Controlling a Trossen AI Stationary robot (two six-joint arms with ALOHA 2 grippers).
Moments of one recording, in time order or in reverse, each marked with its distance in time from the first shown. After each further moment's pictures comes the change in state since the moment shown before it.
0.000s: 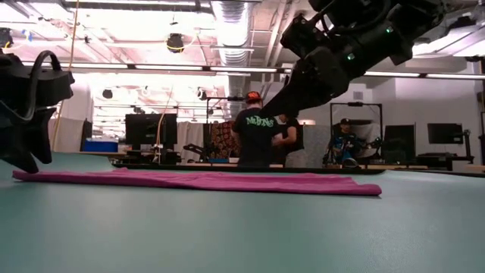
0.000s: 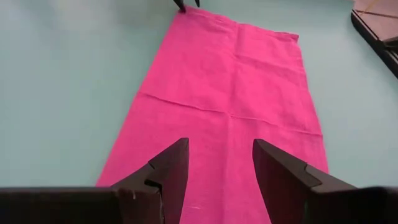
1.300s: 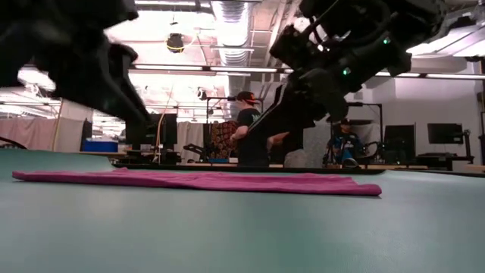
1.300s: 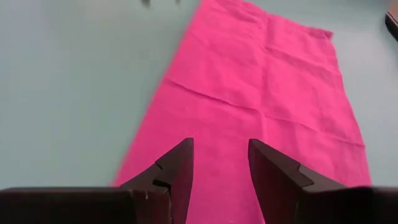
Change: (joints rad) left arm 0.109 0.121 0.150 0.756 -0.160 0.456; right arm 0.070 0.137 0.047 0.060 0.024 -0.049
